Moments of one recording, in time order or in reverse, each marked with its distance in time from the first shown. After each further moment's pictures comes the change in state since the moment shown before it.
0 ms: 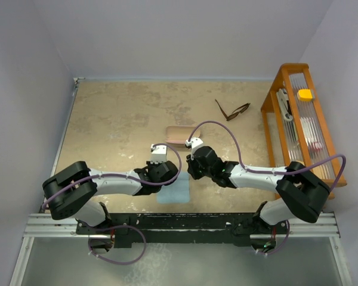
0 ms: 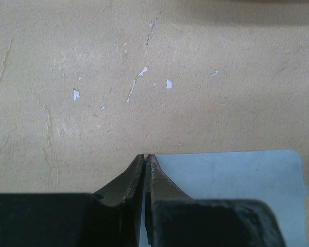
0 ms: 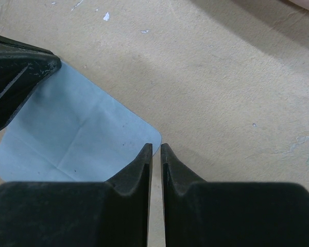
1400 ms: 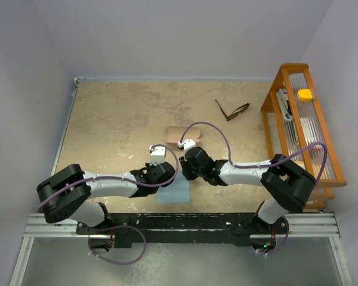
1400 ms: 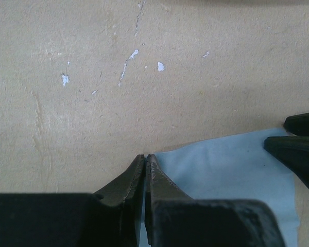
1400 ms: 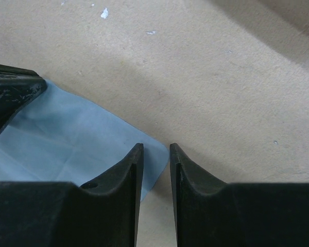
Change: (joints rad) left arm -0.002 -0.057 -0.035 0.003 0.059 -0.001; right arm 0.034 0.134 0.069 -0.003 0.021 0.006
